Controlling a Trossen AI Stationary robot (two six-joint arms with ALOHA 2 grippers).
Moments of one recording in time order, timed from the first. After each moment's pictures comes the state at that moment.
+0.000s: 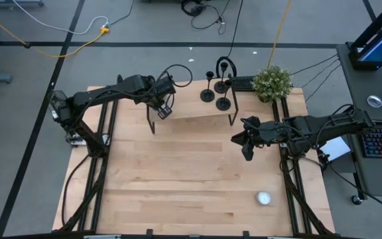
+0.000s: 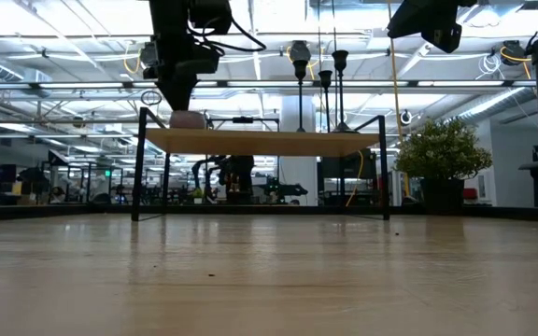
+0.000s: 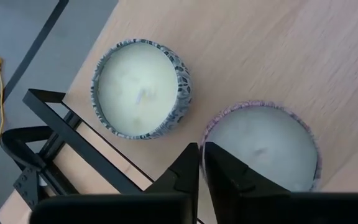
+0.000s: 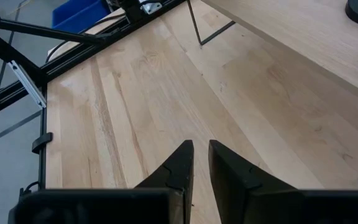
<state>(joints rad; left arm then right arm) 0.40 1.62 1.52 -1.20 -0.32 -0.26 0.19 0.97 0.95 -0.59 0.26 0.63</state>
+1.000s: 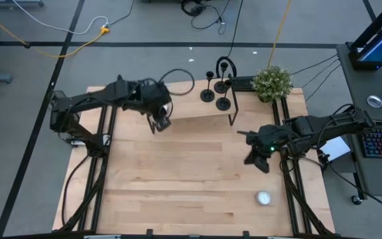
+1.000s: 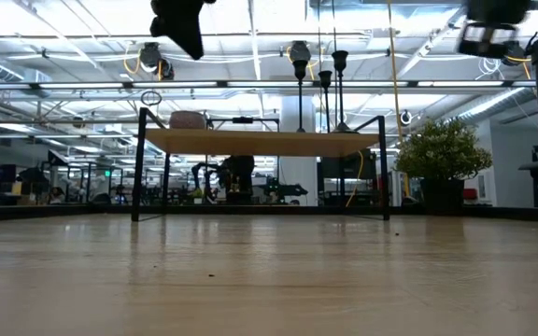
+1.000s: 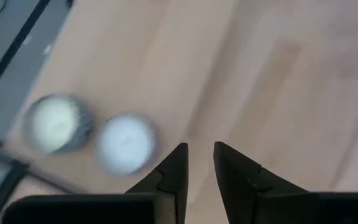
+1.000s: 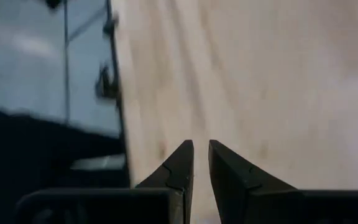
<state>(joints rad) 0.19 1.51 1.67 -1.22 -0.19 -0.25 0.21 0.95 0.95 -0.79 -0.23 0.69</state>
